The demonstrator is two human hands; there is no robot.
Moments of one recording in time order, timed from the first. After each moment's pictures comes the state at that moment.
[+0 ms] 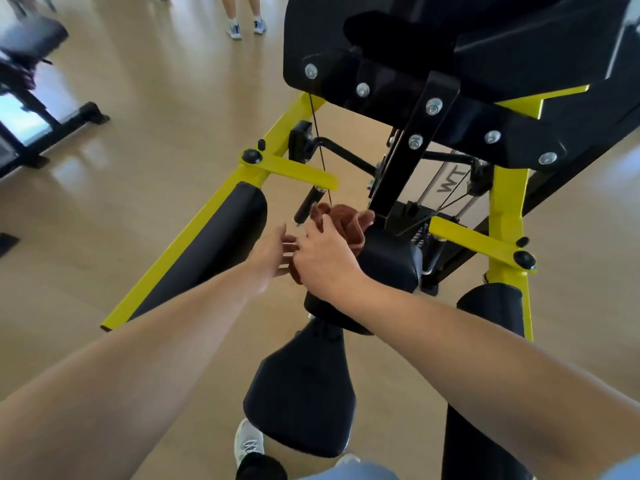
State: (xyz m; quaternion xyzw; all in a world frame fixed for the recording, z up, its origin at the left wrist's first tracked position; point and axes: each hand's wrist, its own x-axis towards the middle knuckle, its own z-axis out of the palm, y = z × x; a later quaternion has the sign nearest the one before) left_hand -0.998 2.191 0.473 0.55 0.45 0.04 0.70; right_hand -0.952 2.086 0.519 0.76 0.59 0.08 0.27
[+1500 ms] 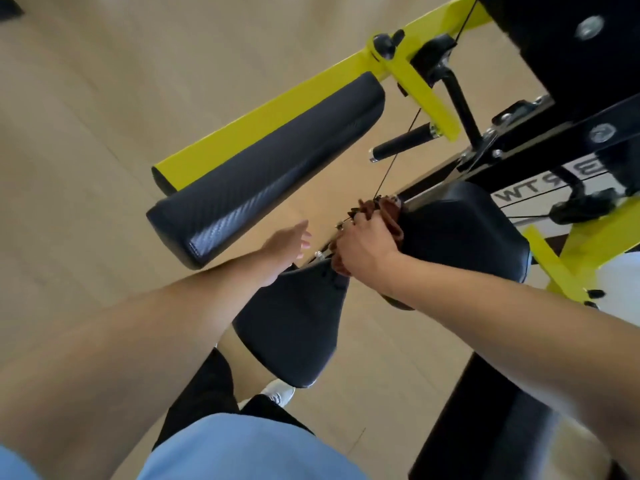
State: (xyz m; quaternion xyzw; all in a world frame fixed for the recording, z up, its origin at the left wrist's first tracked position) left_hand -1.095 2.176 0.325 0.47 0.48 -0.02 0.74; right_hand -0.984 2.112 0.423 0.62 0.60 -0.03 0.51
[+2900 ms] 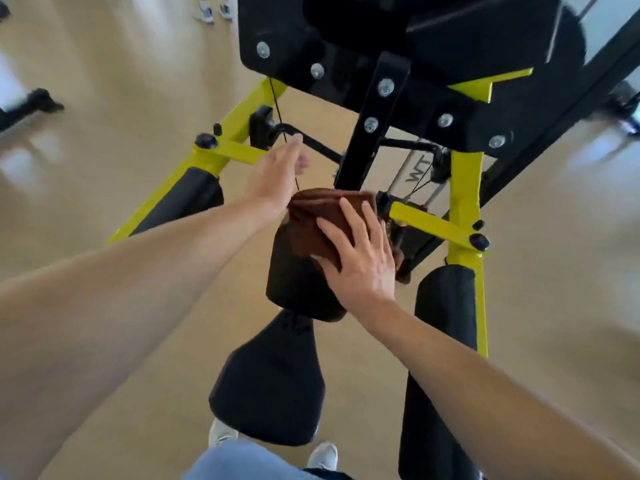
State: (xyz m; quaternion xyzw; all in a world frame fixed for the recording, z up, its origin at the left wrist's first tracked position) left_hand -0.924 2.160 0.552 0.67 0.29 0.21 0.65; right_hand -0.922 1.967 0.497 0.88 0.42 0.16 -0.13
